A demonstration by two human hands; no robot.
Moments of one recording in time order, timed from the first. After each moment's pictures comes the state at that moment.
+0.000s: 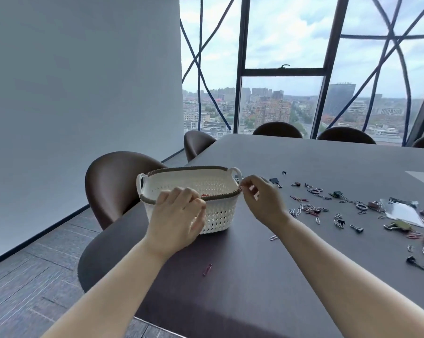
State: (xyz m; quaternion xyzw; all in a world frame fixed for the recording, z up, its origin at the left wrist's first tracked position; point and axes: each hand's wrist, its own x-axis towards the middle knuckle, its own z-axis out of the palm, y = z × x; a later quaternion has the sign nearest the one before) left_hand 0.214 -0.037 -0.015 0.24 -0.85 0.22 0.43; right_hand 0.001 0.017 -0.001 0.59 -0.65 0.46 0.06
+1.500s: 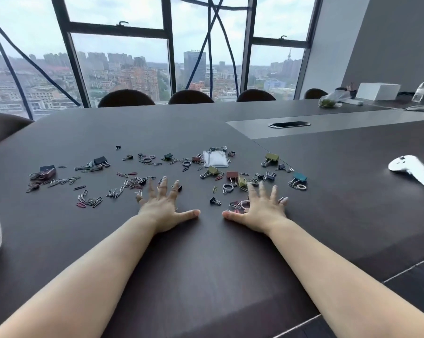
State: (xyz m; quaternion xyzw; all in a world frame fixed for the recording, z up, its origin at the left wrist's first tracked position) left_hand -0.128 0.078 -0.077 0.23 -0.97 -0.08 -0.02; right_hand -0.238 0.289 -0.076 0.22 -0.97 0.09 -0.06
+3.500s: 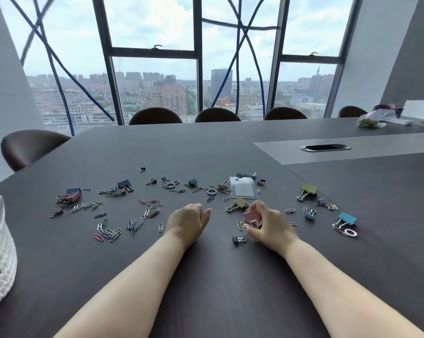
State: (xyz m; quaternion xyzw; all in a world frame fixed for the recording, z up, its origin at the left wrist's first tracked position) left_hand -0.188 0.046 -0.071 0.22 -0.96 -0.11 0.16; right_hand -0.295 0.228 -0.072 0.36 -0.89 0.28 0.02
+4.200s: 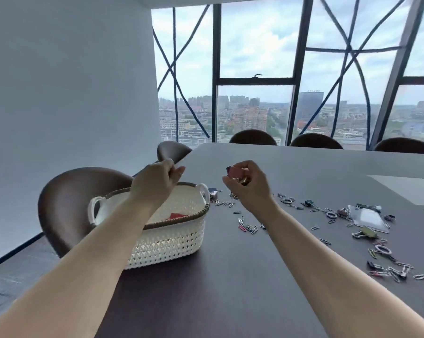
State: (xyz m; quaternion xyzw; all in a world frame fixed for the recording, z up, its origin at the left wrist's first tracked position) left_hand 0.137 -0.087 0.070 0.36 -0.85 0.02 0.39; right_hand -0.043 0.020 0.048 0.50 -0.60 0.62 -0.08
